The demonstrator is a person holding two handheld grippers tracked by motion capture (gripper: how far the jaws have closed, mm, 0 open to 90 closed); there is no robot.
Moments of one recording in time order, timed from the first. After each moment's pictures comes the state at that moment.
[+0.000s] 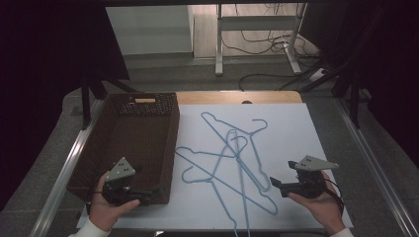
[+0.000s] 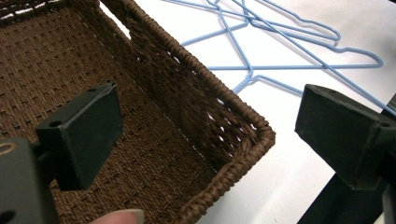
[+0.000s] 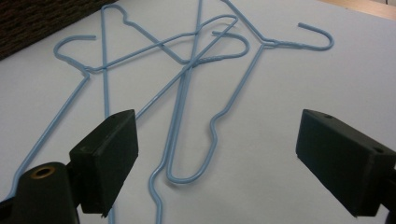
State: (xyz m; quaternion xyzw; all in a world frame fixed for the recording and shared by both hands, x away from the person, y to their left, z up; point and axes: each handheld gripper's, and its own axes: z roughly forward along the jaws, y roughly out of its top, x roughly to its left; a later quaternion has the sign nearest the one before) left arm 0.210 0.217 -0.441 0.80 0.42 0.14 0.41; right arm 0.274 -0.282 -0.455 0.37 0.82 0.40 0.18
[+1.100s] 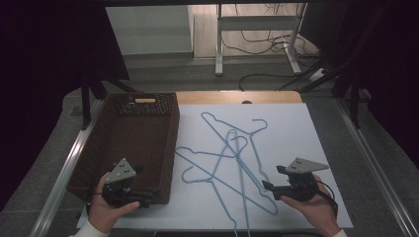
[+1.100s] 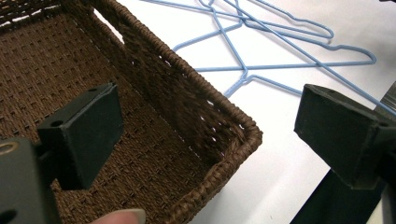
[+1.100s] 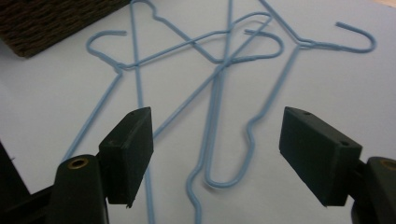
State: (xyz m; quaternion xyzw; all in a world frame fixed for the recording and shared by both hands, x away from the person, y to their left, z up) left arm 0.205 0.214 -0.437 0.80 0.41 0.15 0.41; right arm 0.263 -0.256 -0.450 0.34 0.84 0.40 0.15
